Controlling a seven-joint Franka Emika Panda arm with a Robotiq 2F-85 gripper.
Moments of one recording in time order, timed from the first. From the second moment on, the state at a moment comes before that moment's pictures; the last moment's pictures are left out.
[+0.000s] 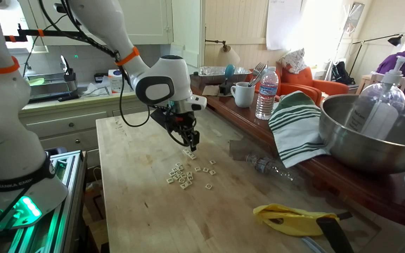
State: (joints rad) arm -0.03 0.11 0.02 -2.55 -0.06 2.84 -0.20
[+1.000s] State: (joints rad) arm -0.02 0.10 0.00 -2.57 -0.19 2.78 -0.09
